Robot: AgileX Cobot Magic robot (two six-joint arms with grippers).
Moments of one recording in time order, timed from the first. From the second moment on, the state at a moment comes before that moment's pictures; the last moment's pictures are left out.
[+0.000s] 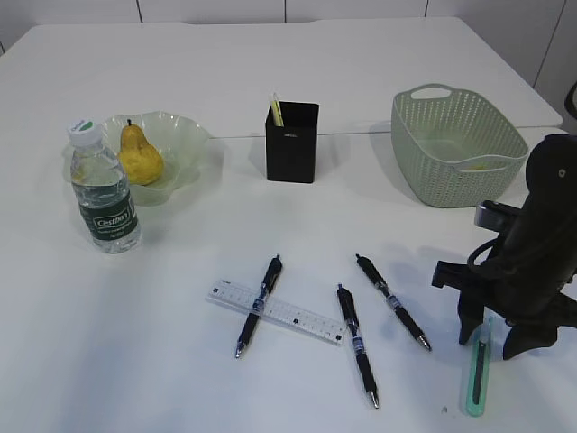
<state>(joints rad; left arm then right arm) -0.06 1.38 -1.43 0.04 1.25 -0.03 0.17 1.83 -0.92 0.09 0.72 0.56</state>
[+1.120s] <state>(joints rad) -0.06 1.38 -1.43 0.04 1.25 -0.03 0.17 1.86 -0.93 0.10 0.72 0.56</state>
